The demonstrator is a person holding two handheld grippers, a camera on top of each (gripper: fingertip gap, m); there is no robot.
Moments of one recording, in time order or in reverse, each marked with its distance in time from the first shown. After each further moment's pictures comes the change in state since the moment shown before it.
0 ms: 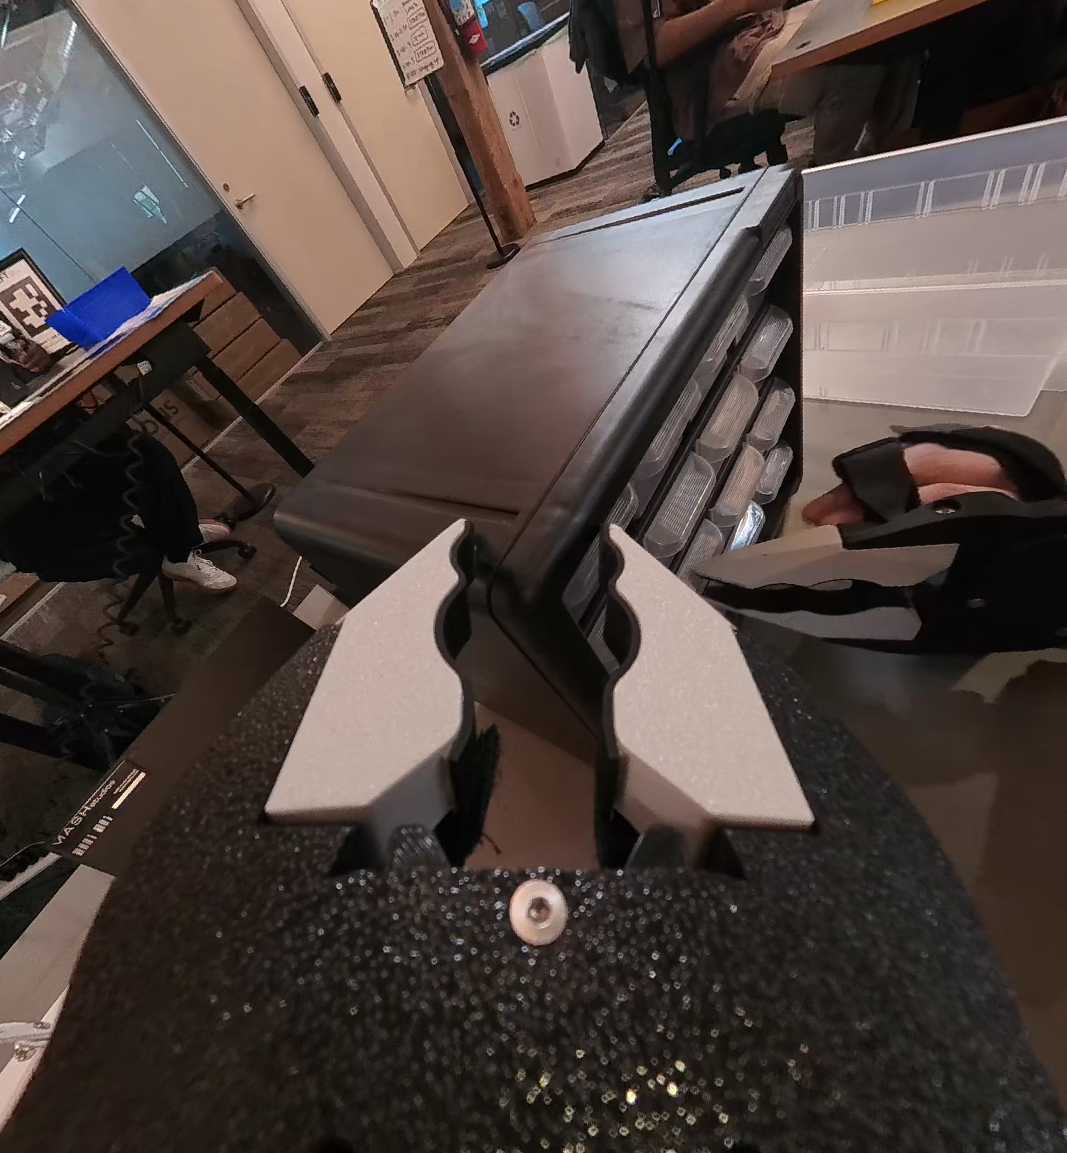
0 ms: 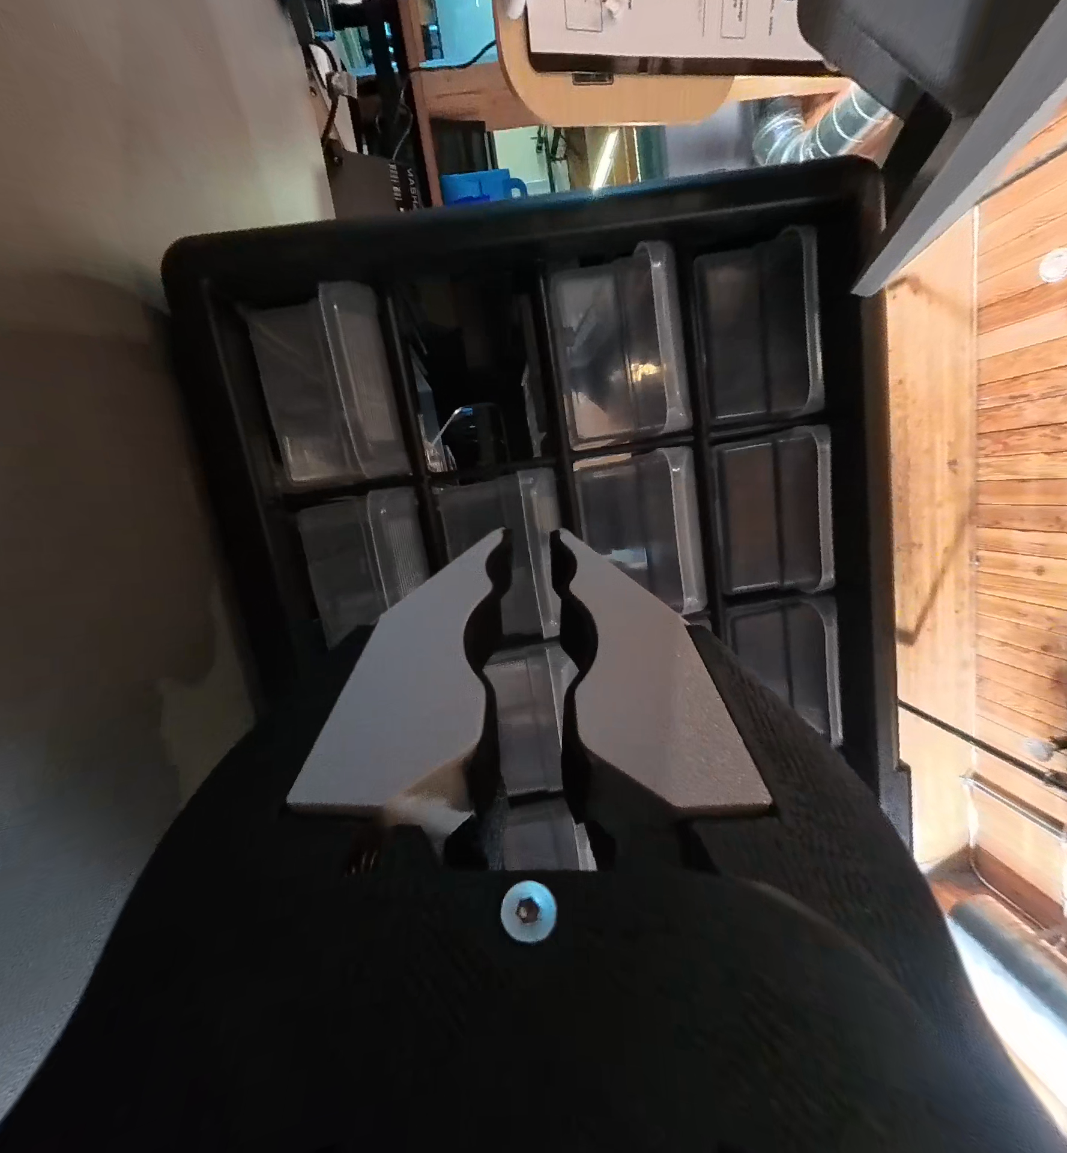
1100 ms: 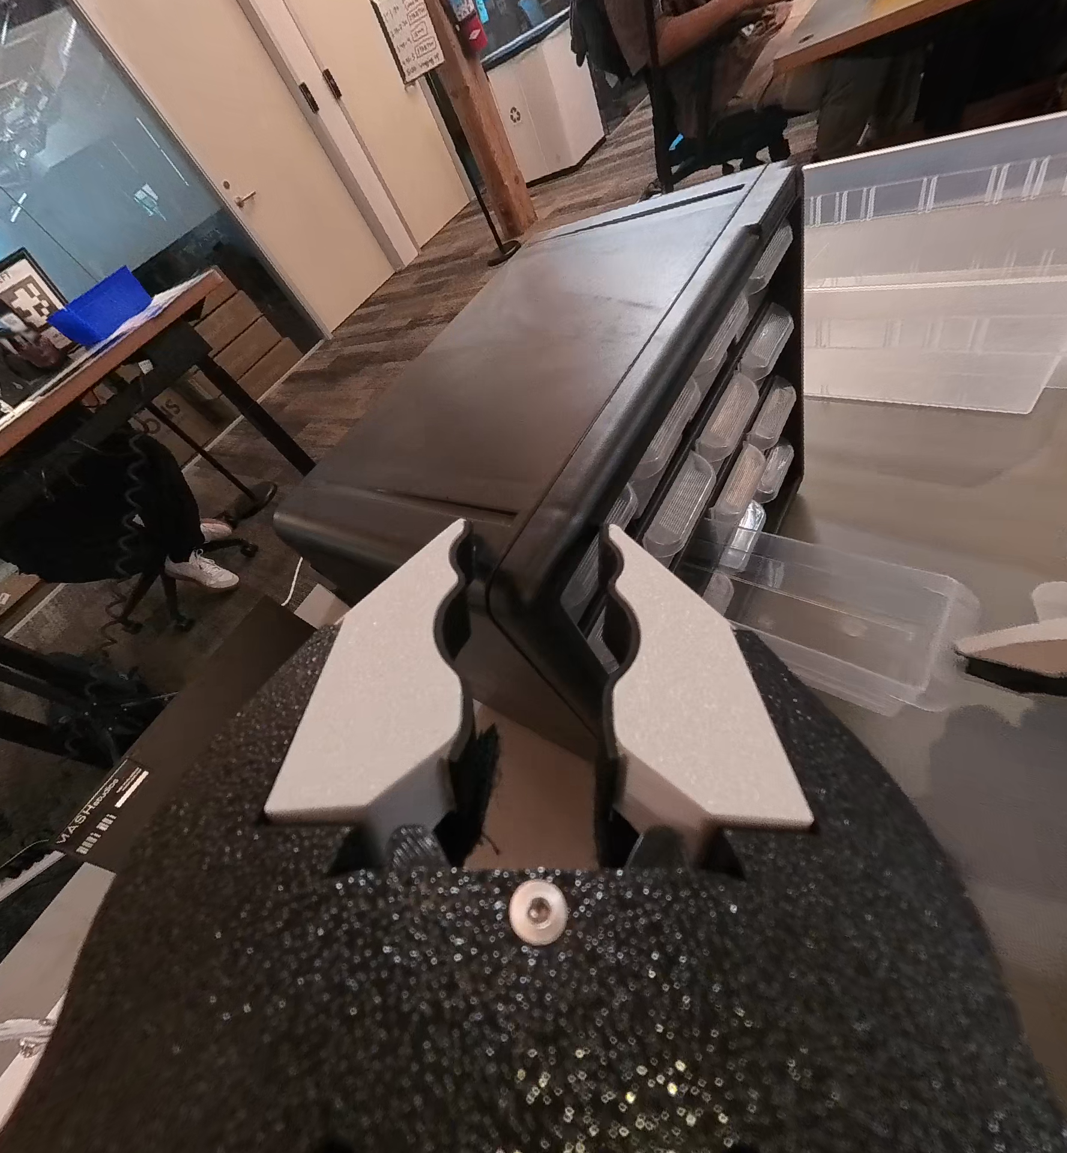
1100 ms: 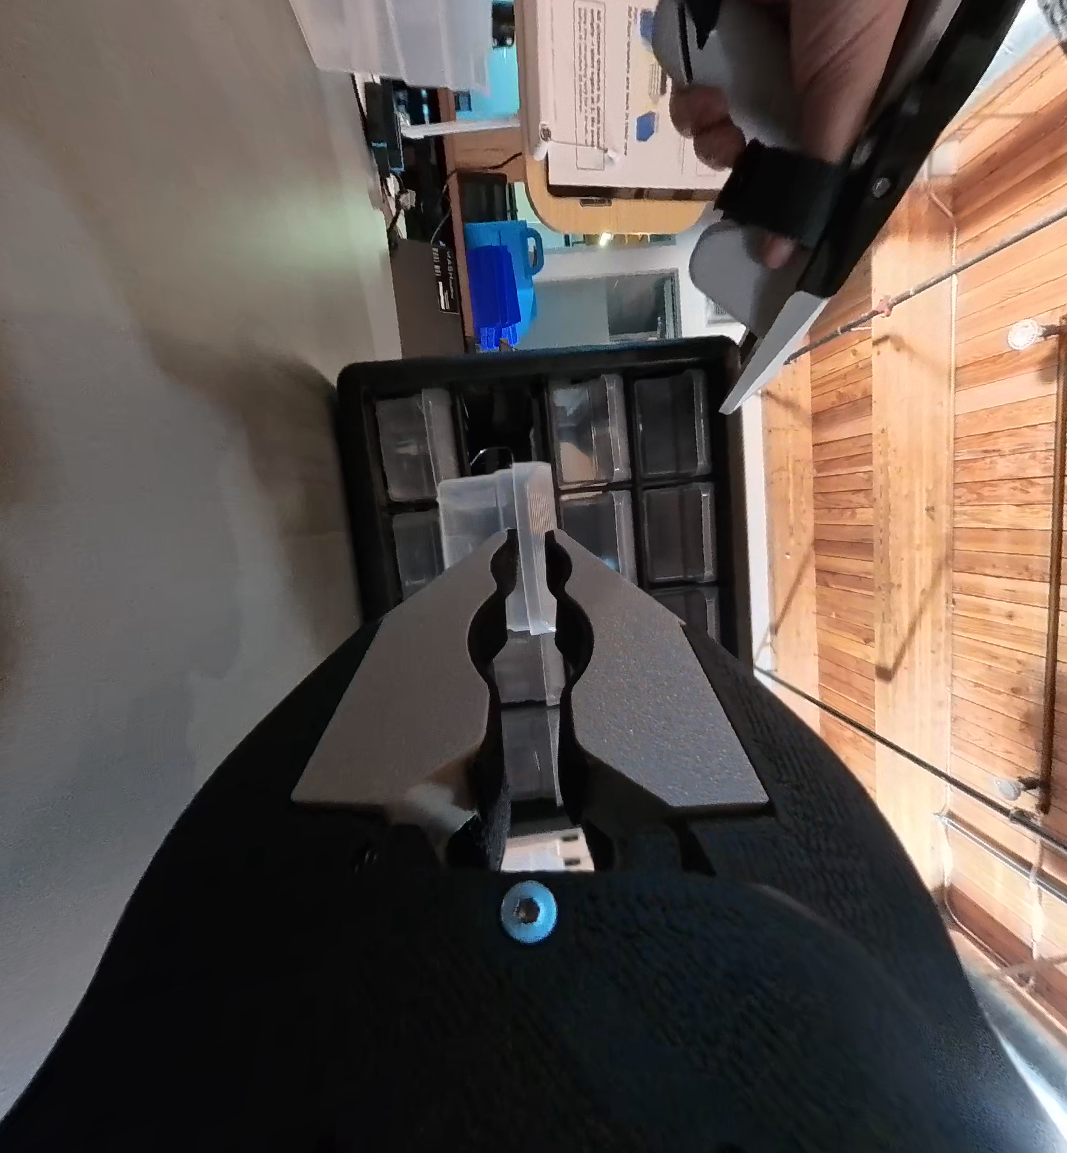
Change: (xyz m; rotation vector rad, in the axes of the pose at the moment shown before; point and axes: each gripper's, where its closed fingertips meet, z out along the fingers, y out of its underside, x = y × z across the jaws) left arm 0.001 0.000 0.001 -0.005 -0.002 0.004; right arm -0.001 -0.048 -0.097 0.044 -0.020 -0.051
